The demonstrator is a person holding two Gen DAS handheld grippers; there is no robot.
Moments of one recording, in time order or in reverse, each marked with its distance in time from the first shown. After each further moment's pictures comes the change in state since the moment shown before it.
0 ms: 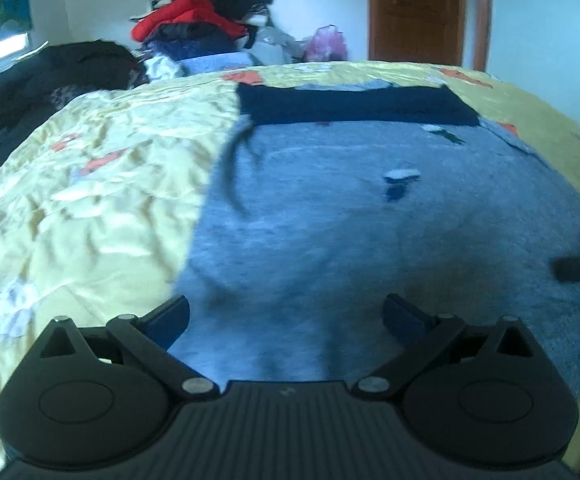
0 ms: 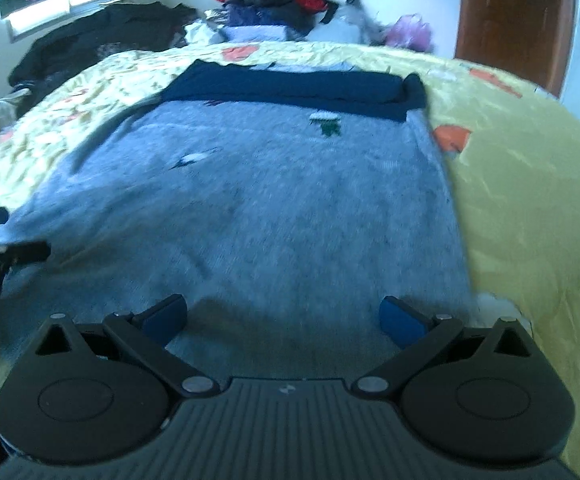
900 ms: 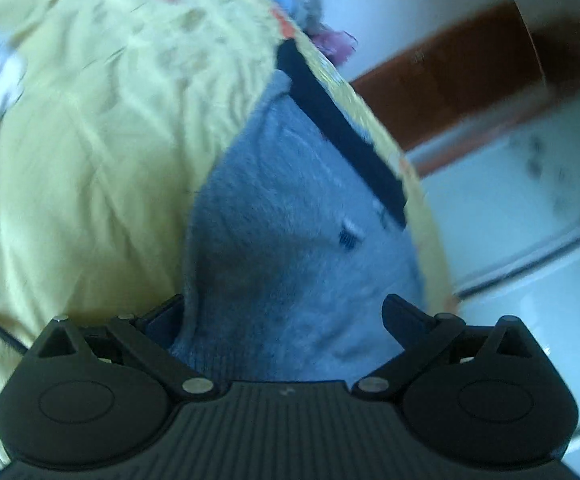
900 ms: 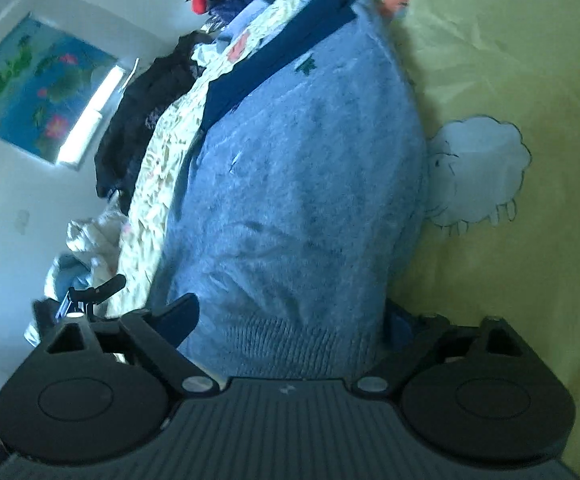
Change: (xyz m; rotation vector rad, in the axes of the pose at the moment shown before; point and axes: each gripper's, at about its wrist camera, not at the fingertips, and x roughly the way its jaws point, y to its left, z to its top) left arm 0.012 0.122 -0.026 -0.771 0.151 -0.591; right arm -0.037 -0.101 -0.036 0.586 0.152 0.521
